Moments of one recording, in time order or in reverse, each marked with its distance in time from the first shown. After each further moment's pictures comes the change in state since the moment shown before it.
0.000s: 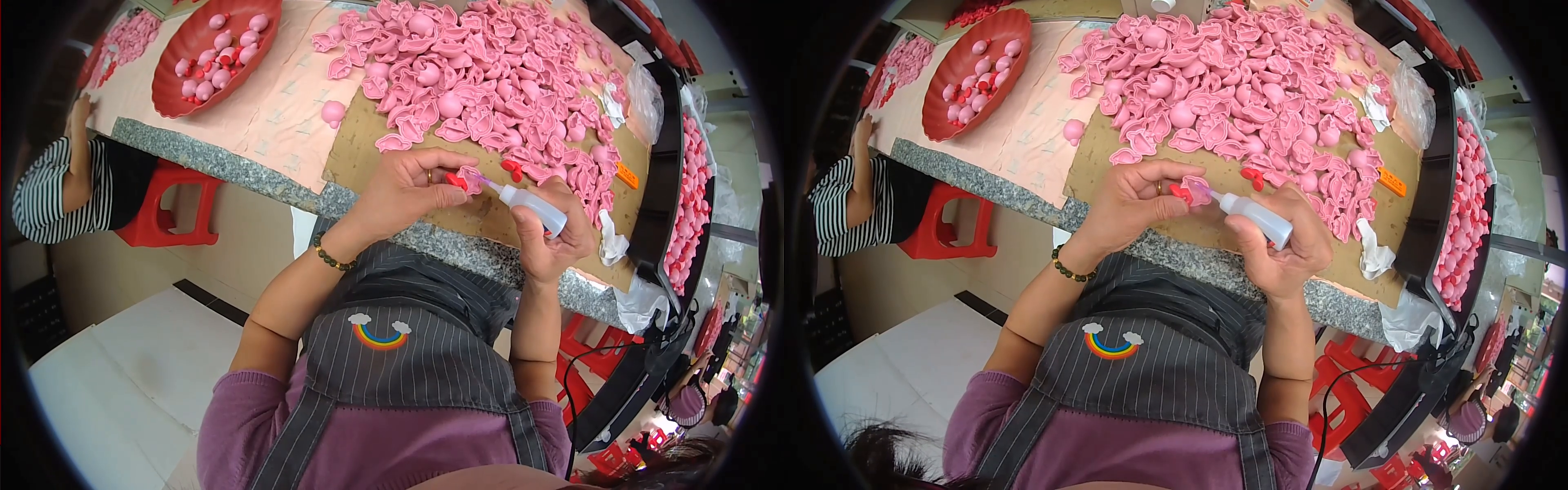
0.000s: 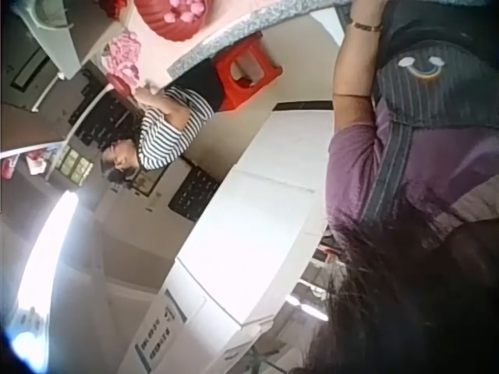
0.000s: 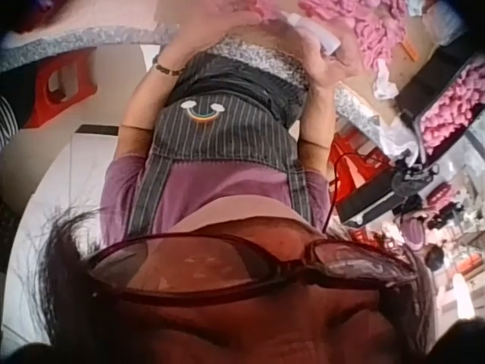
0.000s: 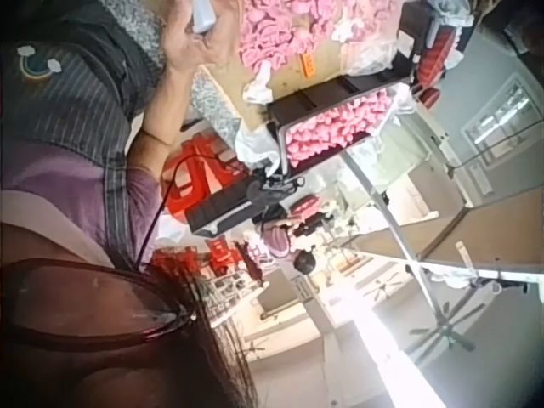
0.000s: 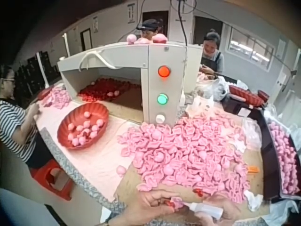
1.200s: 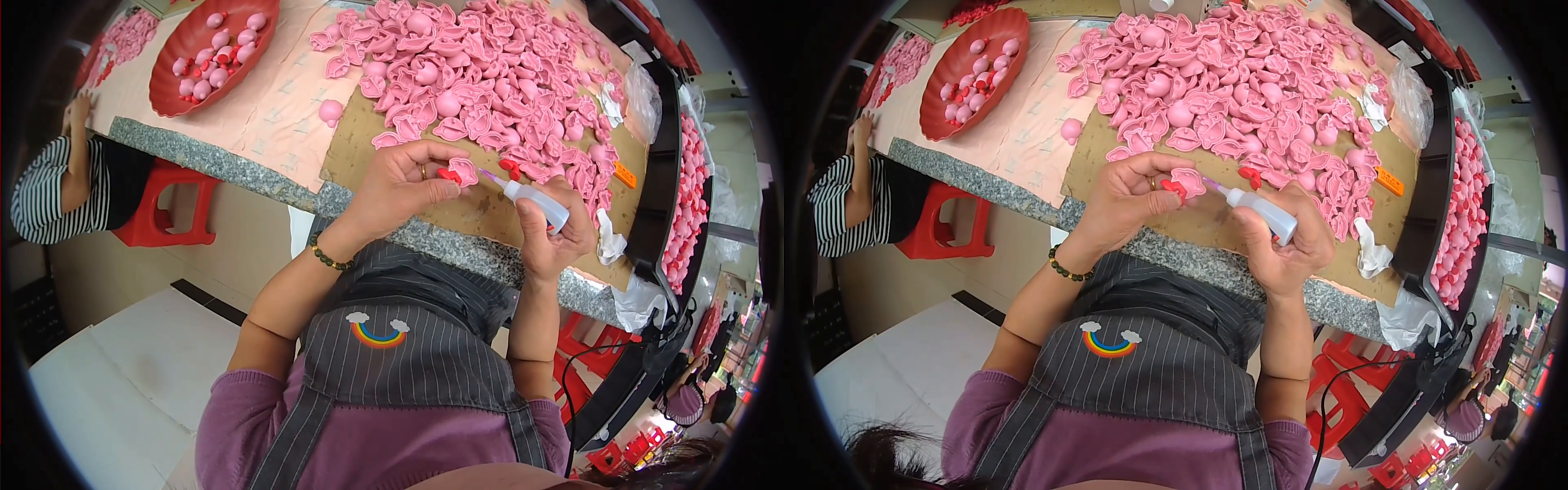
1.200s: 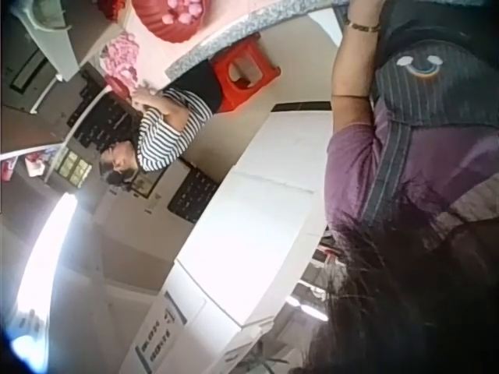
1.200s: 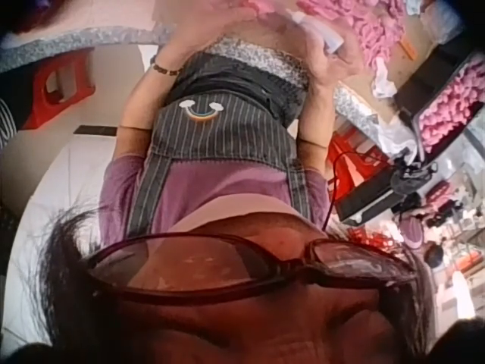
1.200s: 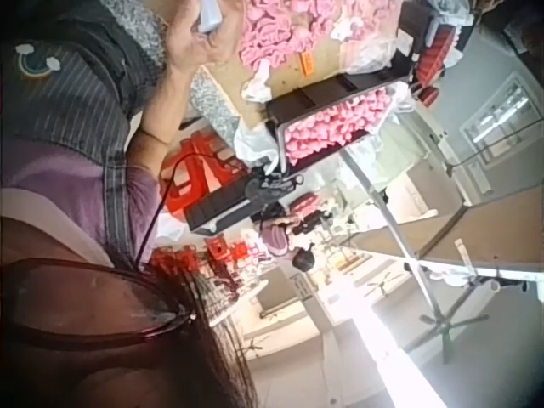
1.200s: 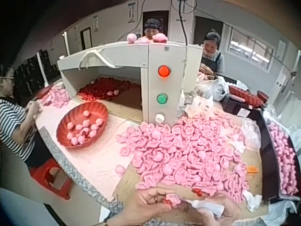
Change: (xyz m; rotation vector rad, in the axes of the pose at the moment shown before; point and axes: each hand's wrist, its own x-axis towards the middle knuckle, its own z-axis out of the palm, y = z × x) left_hand 0.002 -0.007 -0.004 -0.102 0.021 0.084; right_hand -0.001 -0.001 -0.002 -0.051 0.016 0.072
